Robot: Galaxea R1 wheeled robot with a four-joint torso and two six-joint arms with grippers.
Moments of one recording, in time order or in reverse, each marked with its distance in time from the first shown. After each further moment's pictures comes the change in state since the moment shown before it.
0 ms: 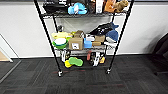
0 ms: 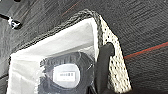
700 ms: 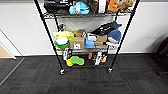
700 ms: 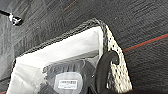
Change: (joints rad) left arm -0.001 -0.031 0.072 -0.007 0.000 -0.002; right arm -0.008 -0.003 0.006 0.002 0.019 0.003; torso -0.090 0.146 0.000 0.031
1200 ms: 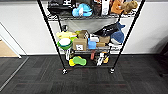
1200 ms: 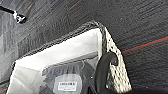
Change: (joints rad) left arm 0.000 0.006 0.002 0.000 0.004 0.000; right arm 0.003 -0.008 0.001 0.001 0.010 0.000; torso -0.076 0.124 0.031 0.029
